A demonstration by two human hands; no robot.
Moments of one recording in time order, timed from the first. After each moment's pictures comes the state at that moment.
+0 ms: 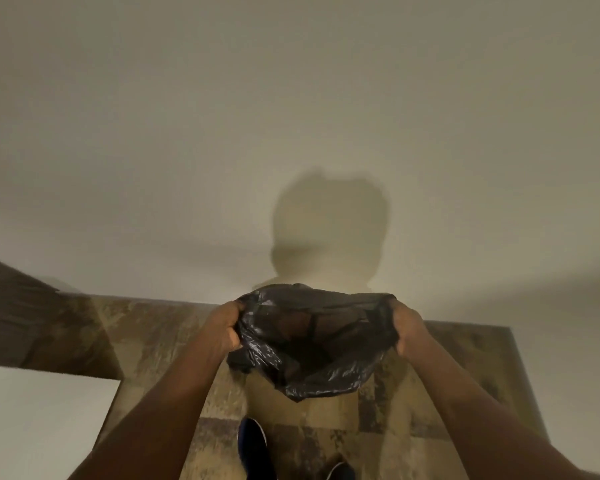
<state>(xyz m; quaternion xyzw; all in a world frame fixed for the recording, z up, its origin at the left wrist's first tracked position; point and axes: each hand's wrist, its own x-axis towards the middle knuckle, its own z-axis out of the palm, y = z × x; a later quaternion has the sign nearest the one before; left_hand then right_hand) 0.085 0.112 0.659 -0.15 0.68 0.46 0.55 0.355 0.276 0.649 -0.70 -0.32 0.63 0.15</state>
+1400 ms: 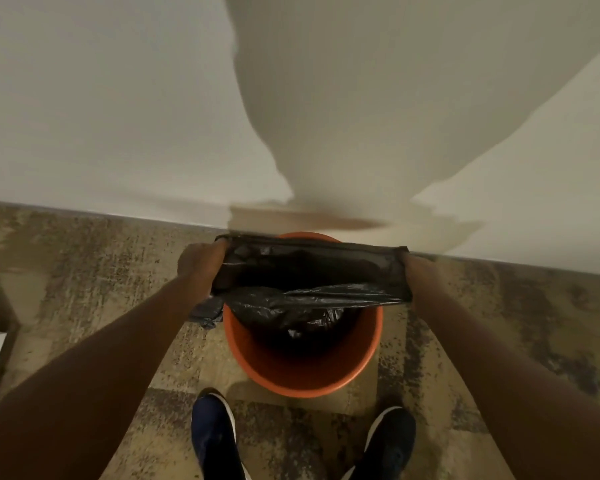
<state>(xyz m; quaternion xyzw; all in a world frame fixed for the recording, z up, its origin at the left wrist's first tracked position) 0.028 0.232 0.188 -0.07 0.85 0.30 0.42 0.339 0.427 0.163 -0.74 -0.40 0.54 0.04</state>
